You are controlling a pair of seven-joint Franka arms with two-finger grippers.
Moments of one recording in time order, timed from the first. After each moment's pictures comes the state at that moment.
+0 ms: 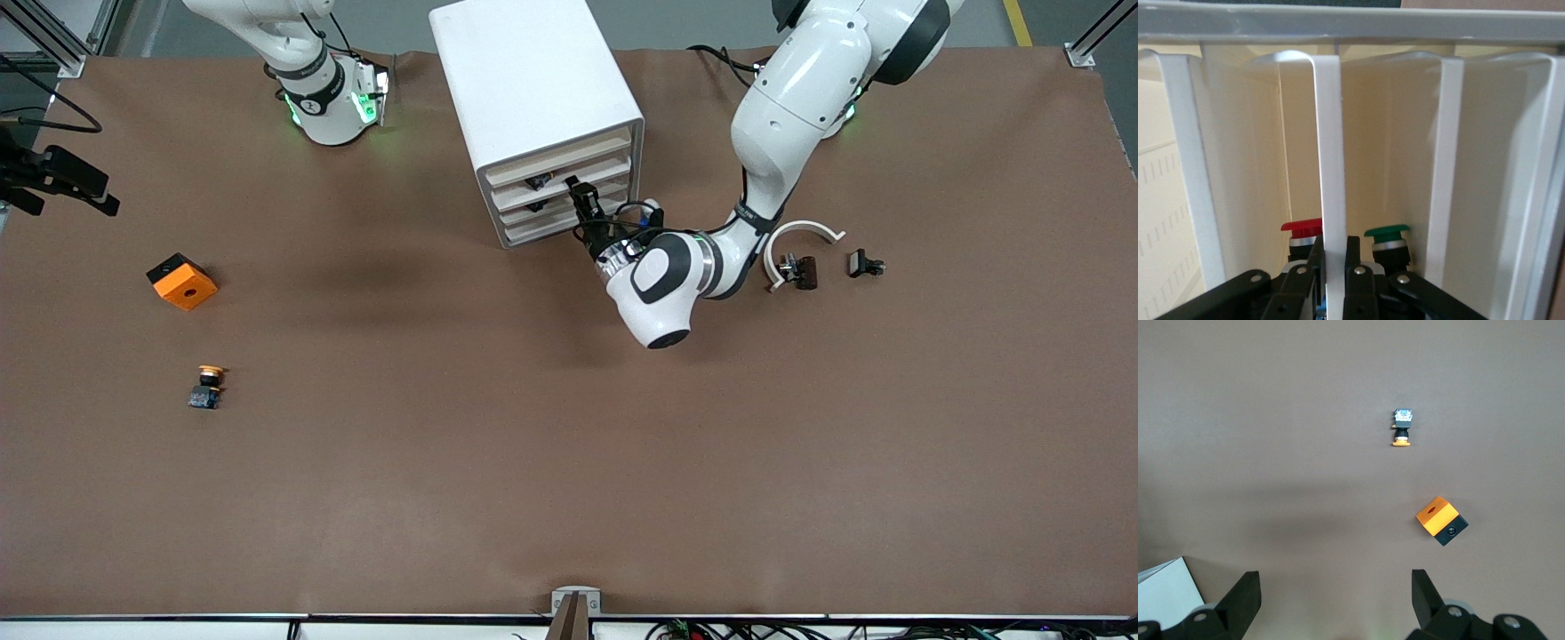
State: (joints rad) left arm -0.52 0.84 -0.14 -1.56 -1.01 1.44 -2.26; right arm -0.04 -0.12 -0.07 -1.71 0.02 1.56 -0.07
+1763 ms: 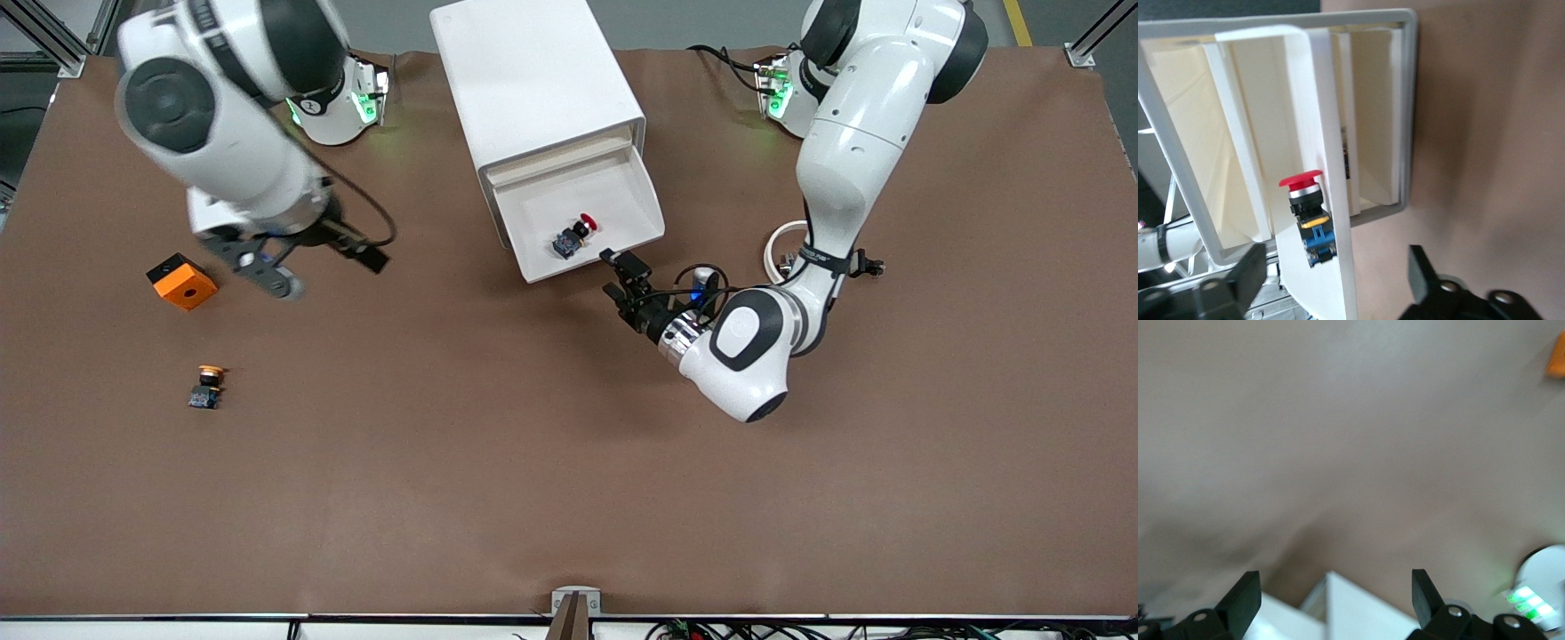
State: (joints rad) left arm -0.36 0.89 -0.08 -1.29 -0.95 1.45 -2.24; right arm 0.51 0.13 -0.04 -1.62 0.08 1.64 1.11
